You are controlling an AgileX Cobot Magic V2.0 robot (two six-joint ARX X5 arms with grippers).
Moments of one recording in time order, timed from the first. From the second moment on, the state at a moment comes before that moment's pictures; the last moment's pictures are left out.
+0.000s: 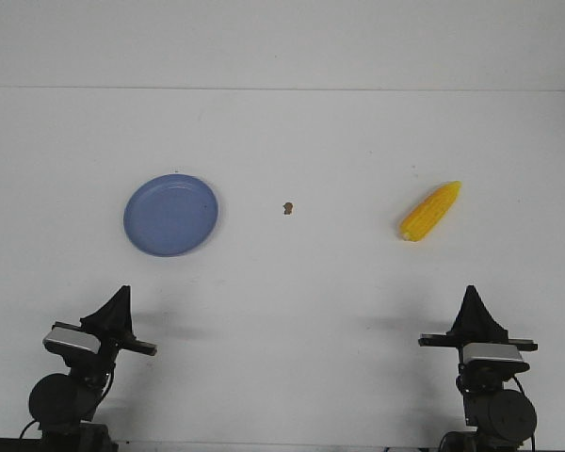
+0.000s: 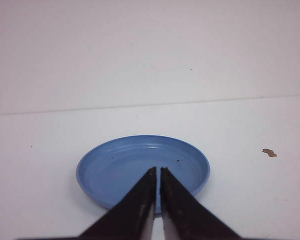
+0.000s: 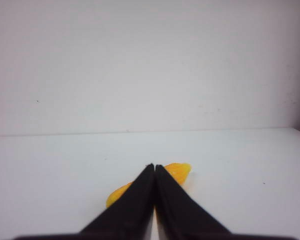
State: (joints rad) left arm -0.07 0.01 0.03 0.17 0.13 0.00; right arm 0.02 0.00 0.01 0.17 0.03 0.06
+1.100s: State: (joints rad) left arm -0.07 0.08 0.27 -0.04 0.09 -0.05; right arm 0.02 0.00 0.10 0.09 0.03 0.08
